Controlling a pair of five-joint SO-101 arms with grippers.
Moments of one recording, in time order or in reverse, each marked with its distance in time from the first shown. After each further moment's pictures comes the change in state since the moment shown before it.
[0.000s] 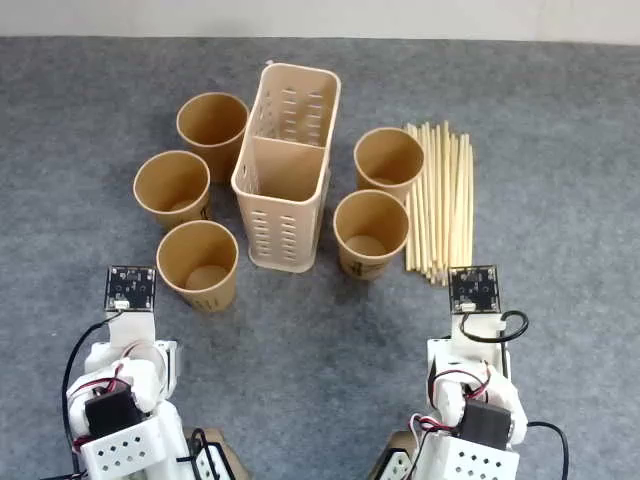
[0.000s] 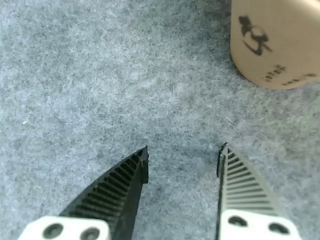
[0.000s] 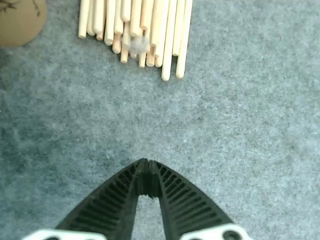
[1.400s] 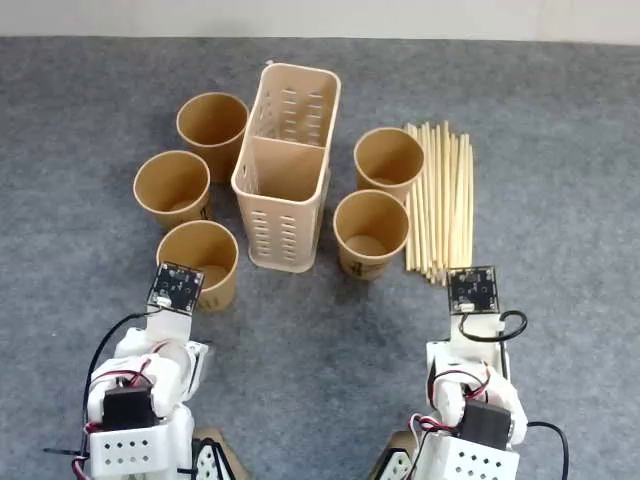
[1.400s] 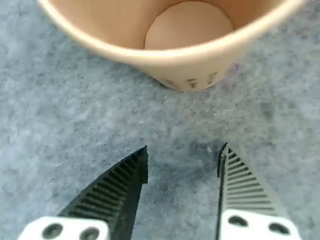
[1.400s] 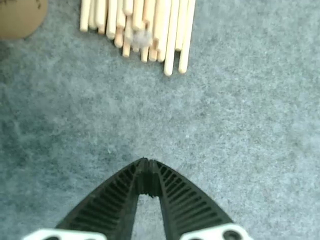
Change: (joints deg) left arm 15.3 0.0 0.0 0.0 0.0; right arm 0.0 0.0 0.0 1.5 0.0
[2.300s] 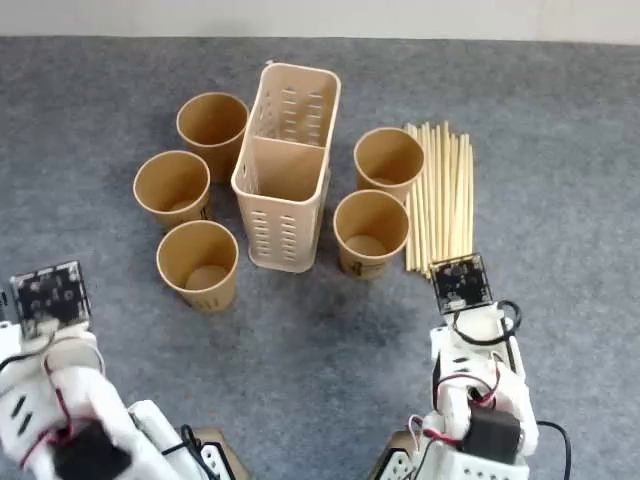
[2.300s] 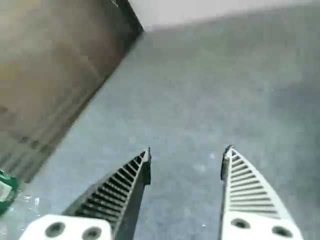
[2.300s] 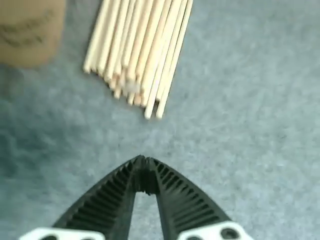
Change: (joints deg) left arm -34.0 0.1 -27.7 -14.7 -7.0; right arm -2.5 2.5 -15.4 -1.1 7.7
